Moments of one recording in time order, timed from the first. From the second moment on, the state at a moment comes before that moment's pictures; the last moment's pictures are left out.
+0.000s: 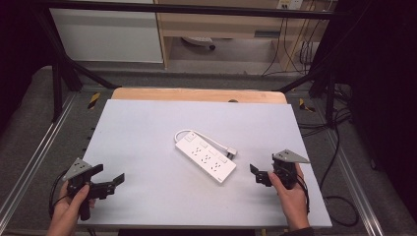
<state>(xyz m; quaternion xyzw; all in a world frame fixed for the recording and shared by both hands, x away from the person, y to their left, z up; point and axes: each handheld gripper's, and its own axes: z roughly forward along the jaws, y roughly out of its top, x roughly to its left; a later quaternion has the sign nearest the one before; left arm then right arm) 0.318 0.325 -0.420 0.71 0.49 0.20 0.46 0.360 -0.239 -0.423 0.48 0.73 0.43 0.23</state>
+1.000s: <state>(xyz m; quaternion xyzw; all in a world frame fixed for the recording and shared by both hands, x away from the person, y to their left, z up) 0.320 0.321 -0.422 0.72 0.49 0.20 0.45 0.387 -0.202 -0.396 0.46 0.72 0.47 0.23</state>
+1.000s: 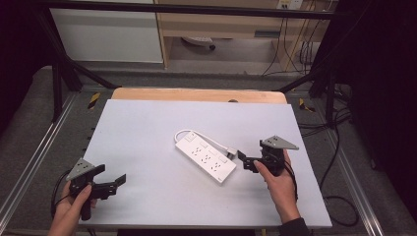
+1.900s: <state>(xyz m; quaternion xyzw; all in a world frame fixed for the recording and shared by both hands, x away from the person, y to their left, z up) 0.320 0.321 -0.423 0.73 0.49 0.20 0.44 0.404 -0.172 -0.381 0.43 0.73 0.48 0.23</state>
